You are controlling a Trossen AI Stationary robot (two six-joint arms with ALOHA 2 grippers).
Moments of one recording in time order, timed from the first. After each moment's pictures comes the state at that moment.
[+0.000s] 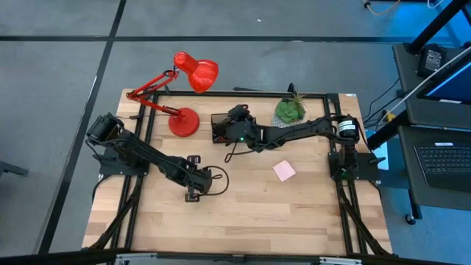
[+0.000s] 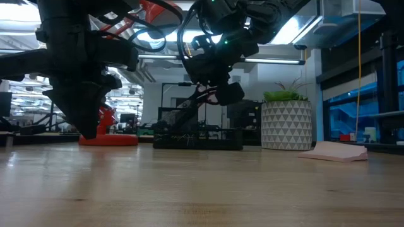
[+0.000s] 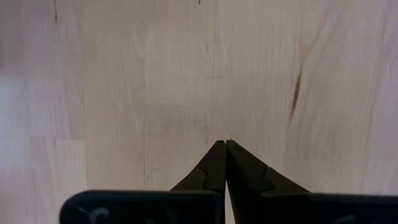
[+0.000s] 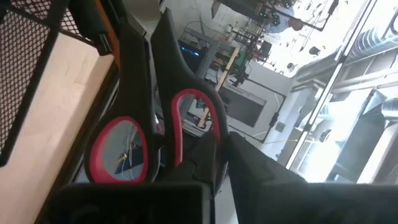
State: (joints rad) left arm -0.36 1.61 0.91 -0.66 -0.22 -0.40; right arm -0.07 1.98 1.30 0.18 1.09 -1.47
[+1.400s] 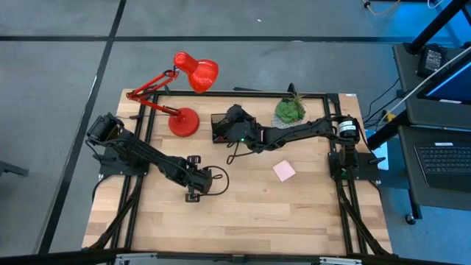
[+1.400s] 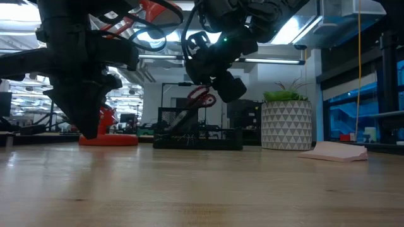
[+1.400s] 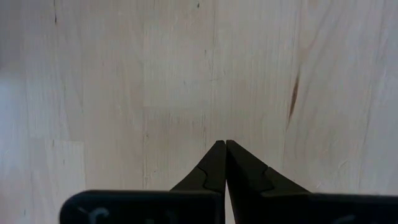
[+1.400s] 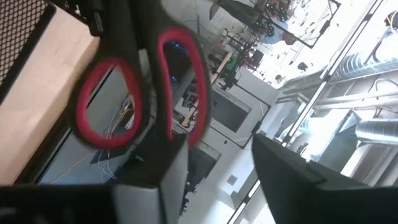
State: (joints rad) left arm -0.36 1.61 0.91 -0.65 -0.22 -0.40; right arm -0.06 1.97 1.30 0.22 1.11 -1.66
